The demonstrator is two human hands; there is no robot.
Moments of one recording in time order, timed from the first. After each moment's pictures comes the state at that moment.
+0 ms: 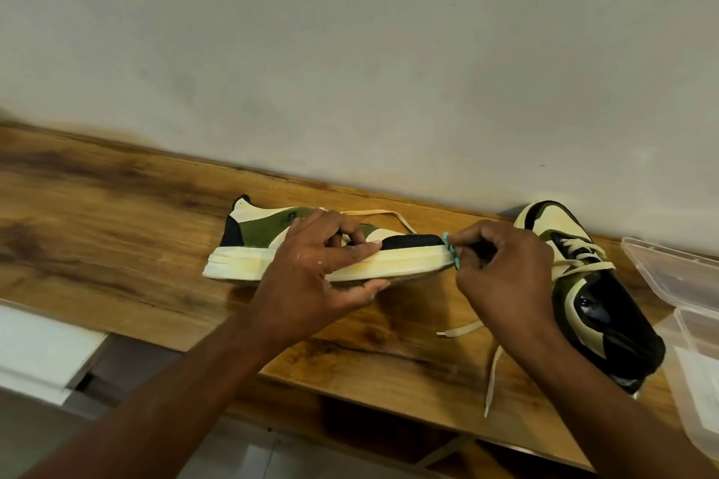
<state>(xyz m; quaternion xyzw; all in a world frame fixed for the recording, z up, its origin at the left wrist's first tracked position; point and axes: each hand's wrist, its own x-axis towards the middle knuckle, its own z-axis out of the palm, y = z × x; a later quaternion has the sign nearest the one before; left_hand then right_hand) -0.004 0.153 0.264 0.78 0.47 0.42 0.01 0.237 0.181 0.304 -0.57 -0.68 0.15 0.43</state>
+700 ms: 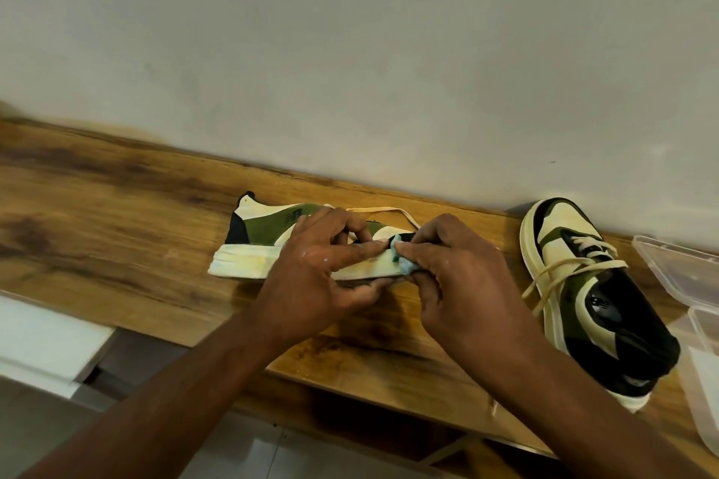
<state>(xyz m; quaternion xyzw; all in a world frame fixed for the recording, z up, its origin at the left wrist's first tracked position) -0.004 0.152 0.265 0.78 0.46 0.43 0.01 0.208 0.149 0.318 -0.45 -0.86 0.08 0.24</state>
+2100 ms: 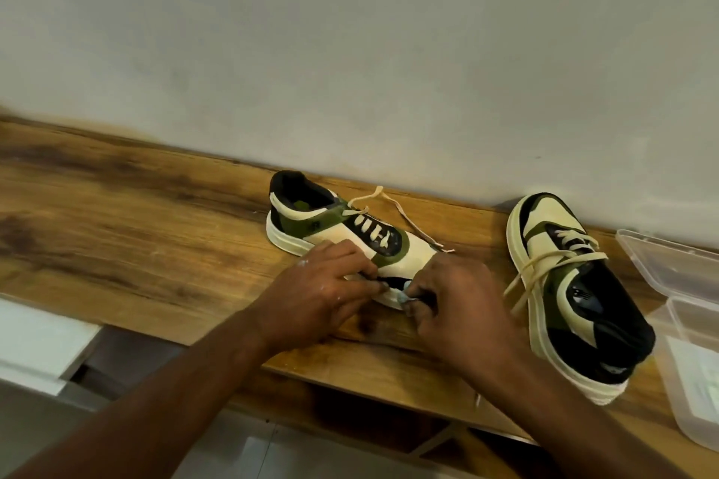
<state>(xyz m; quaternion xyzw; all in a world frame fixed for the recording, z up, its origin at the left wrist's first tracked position) -0.004 0.155 0.233 0.89 0.38 0.25 -0.06 0.228 0.151 0.292 -0.51 -0.83 0.13 0.19</state>
